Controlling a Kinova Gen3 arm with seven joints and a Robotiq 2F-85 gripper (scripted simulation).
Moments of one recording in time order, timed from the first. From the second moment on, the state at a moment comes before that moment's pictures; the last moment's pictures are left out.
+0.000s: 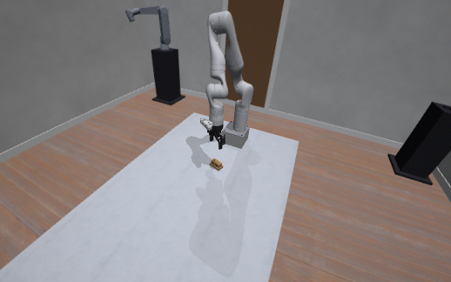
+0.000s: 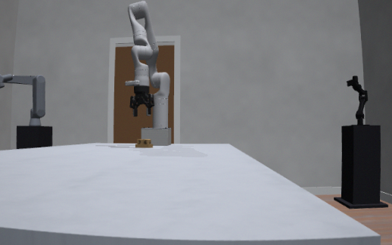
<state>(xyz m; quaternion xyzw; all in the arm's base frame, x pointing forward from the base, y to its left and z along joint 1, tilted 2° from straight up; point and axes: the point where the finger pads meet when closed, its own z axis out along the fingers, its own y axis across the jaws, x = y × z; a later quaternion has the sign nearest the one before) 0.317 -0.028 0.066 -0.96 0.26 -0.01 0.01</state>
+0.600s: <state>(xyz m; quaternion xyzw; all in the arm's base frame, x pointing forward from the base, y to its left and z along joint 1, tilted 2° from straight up) 0.315 -0.026 0.044 -0.81 0.59 0.01 0.02</state>
